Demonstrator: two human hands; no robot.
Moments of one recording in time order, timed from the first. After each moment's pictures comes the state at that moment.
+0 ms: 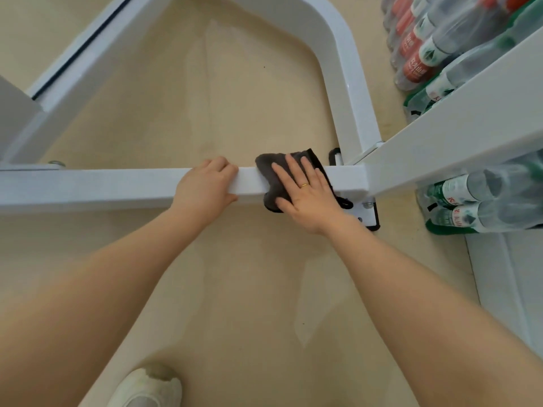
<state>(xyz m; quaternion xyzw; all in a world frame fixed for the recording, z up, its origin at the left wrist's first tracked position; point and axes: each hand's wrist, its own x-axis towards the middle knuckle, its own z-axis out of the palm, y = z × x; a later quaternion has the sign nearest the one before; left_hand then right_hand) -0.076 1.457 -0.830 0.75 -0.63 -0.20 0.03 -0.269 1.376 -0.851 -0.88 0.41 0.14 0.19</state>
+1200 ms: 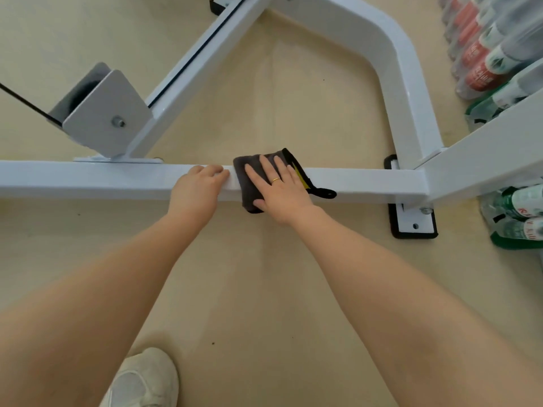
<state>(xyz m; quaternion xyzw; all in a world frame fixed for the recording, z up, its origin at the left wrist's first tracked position) 0.010 1.537 -0.820 0.81 -0.57 -0.13 -0.04 -0.134 1.441 -0.844 -0.93 0.31 0.15 0.16</state>
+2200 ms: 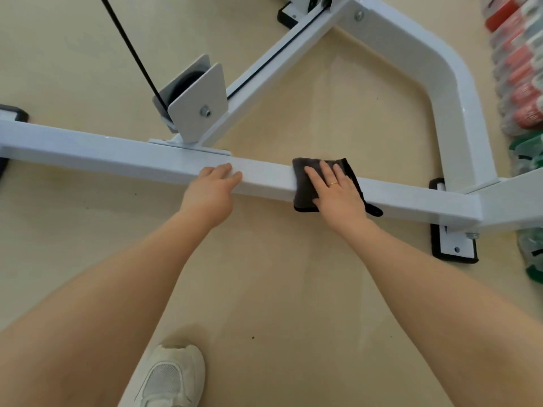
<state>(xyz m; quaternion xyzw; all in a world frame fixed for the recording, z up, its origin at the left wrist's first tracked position) 0.082 1.606 -0.827 0.84 -0.51 -0.19 0.01 -0.114 1.462 -0.839 -0.91 0.38 0.14 0.11</state>
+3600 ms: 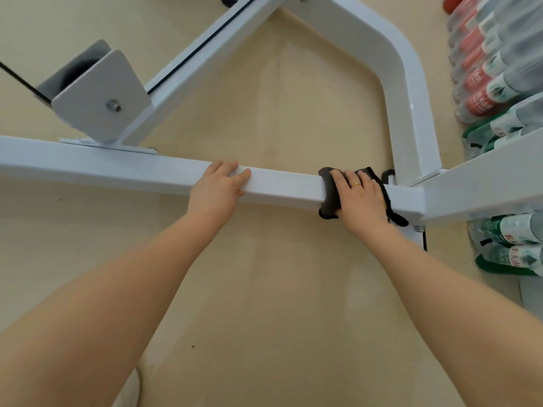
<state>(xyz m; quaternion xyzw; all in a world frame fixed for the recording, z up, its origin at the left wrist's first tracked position) -0.015 1.520 -0.840 0.82 -0.54 -0.18 0.07 -0.236 1.381 -0.837 -0.88 0.44 0.16 0.03</state>
